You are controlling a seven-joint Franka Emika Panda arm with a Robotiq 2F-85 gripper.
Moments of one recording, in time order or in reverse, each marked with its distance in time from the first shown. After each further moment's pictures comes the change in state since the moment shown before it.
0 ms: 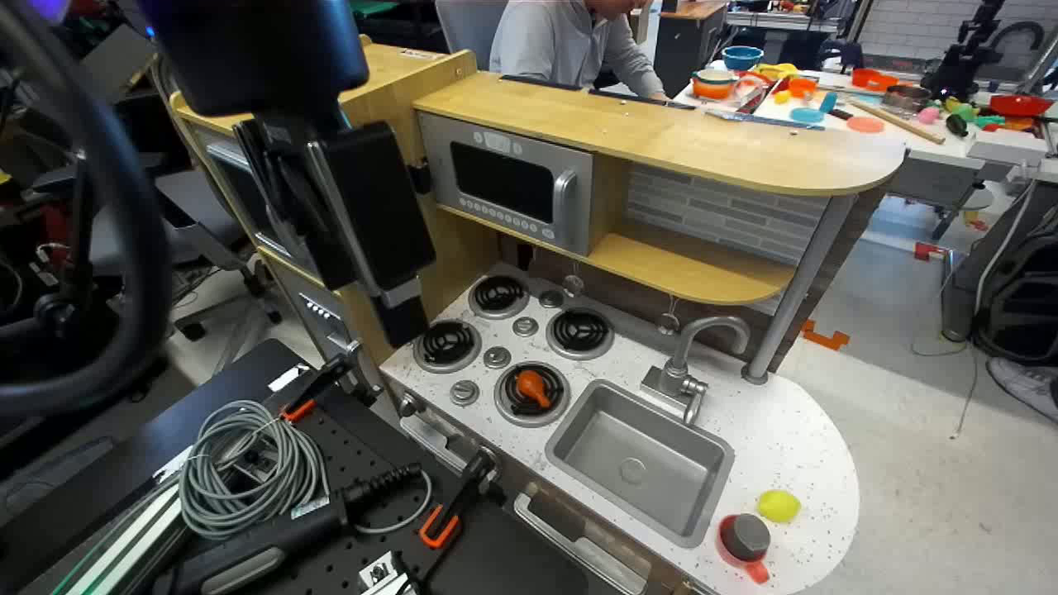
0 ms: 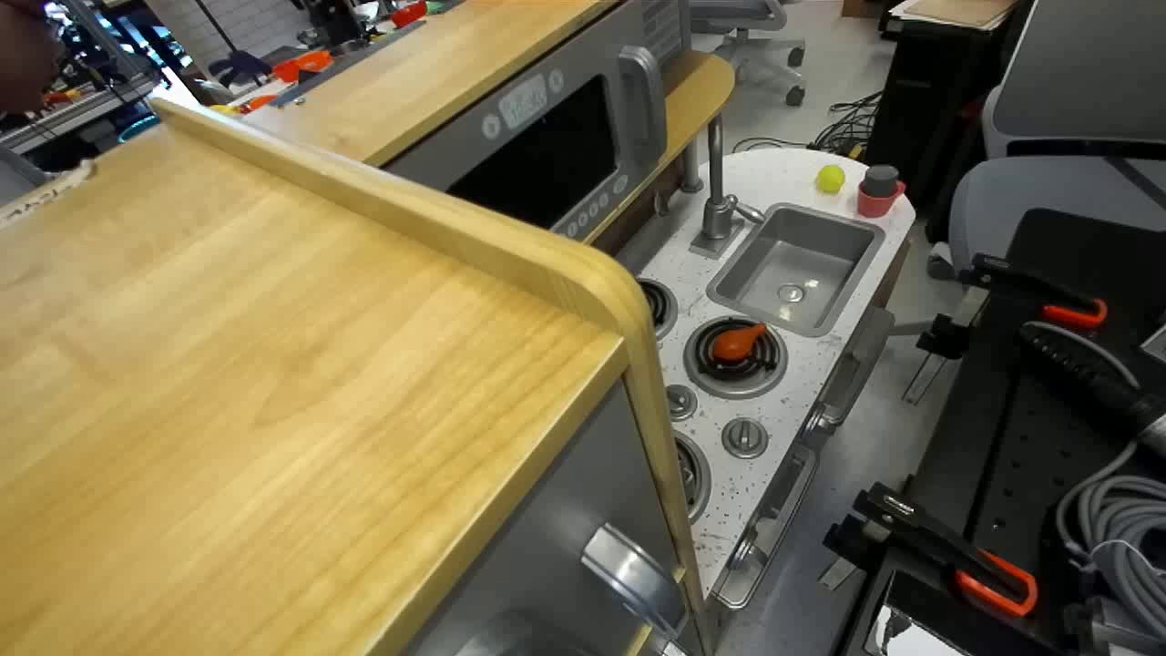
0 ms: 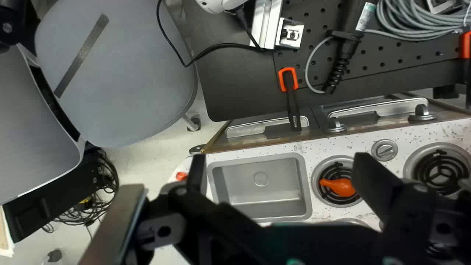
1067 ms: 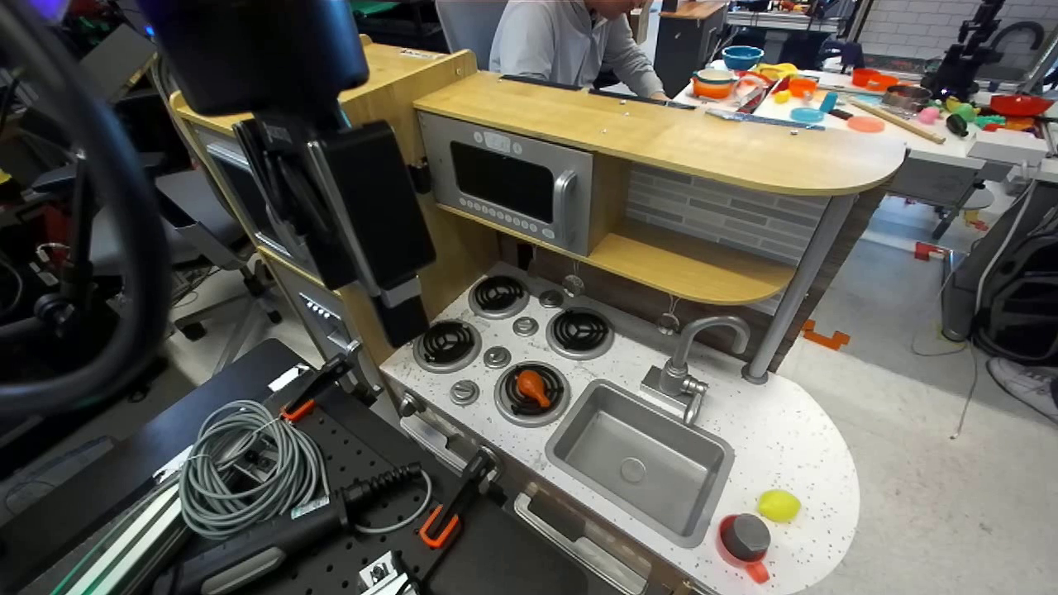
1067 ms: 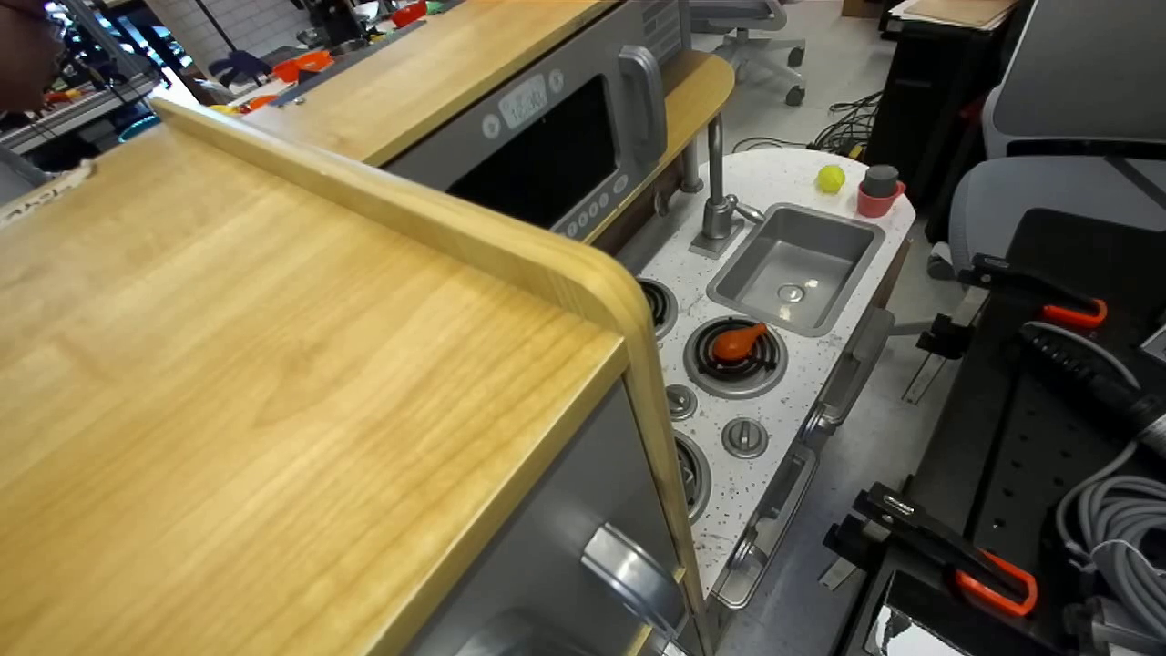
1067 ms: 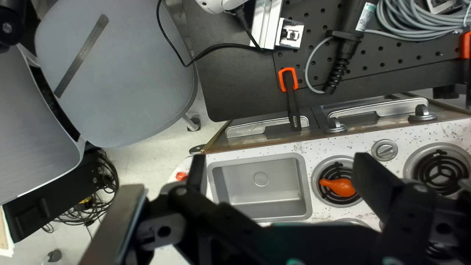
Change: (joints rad) arm 0.000 0.000 0.000 0.000 0.000 0.000 0.000
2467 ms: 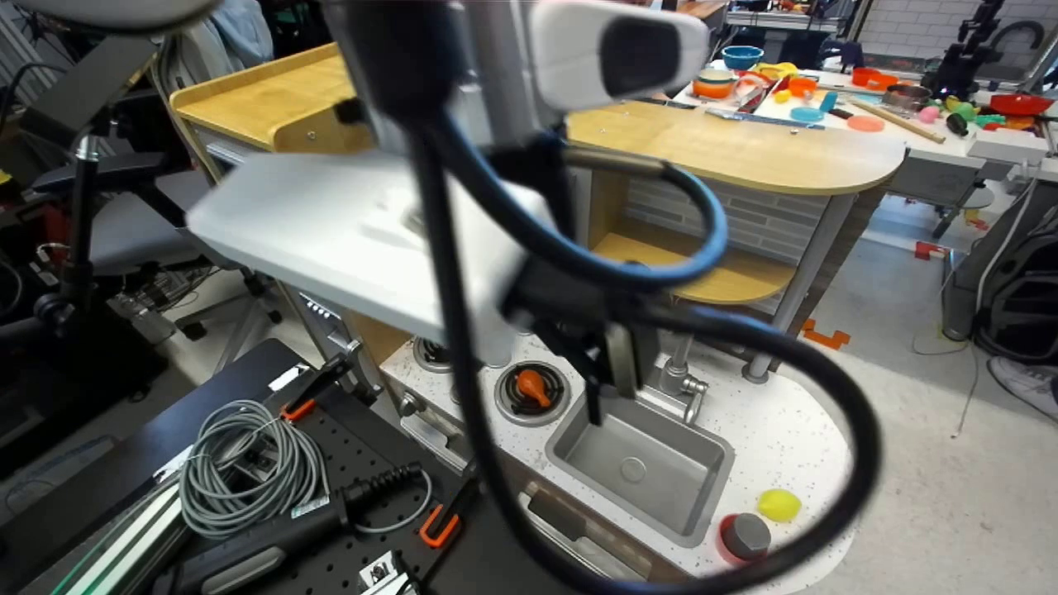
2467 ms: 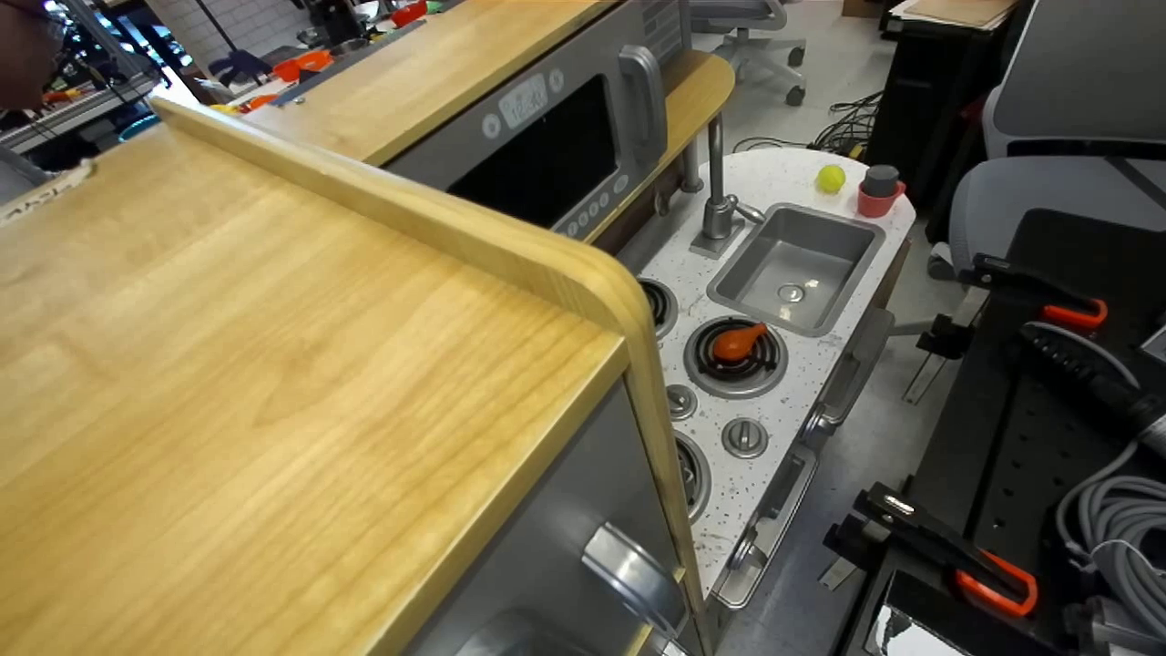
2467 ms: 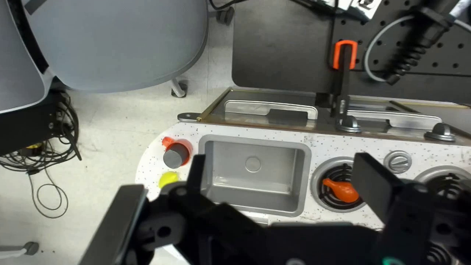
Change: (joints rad) arm 0.020 0.276 -0.248 0.040 -0.078 0.323 -0.373
